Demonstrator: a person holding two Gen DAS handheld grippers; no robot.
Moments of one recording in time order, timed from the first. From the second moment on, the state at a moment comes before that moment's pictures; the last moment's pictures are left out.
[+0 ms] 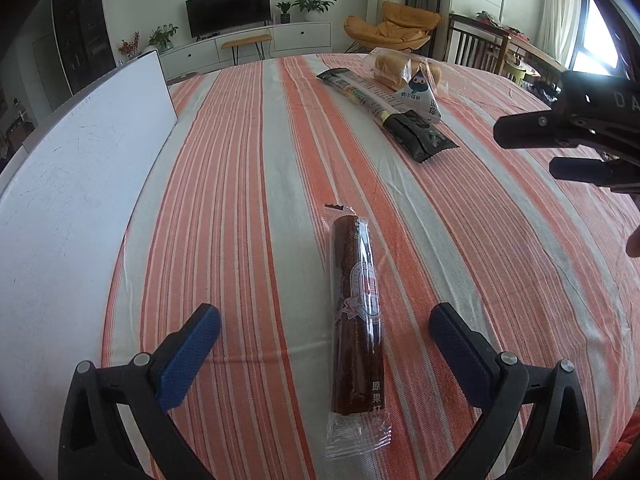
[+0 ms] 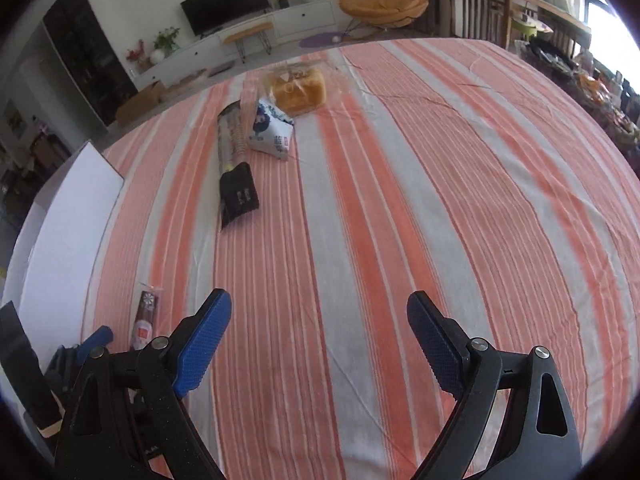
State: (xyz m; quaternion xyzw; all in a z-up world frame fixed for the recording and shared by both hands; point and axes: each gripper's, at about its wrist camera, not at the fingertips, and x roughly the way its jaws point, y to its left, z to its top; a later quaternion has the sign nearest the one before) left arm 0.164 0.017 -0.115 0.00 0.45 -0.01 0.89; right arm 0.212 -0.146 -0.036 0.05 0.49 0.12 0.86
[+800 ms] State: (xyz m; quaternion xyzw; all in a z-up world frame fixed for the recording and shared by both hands) left arm 0.165 0.017 -0.115 0.00 0.45 -0.01 0.89; right arm 0.107 -0.182 -0.053 -0.10 0.57 0.13 0.81
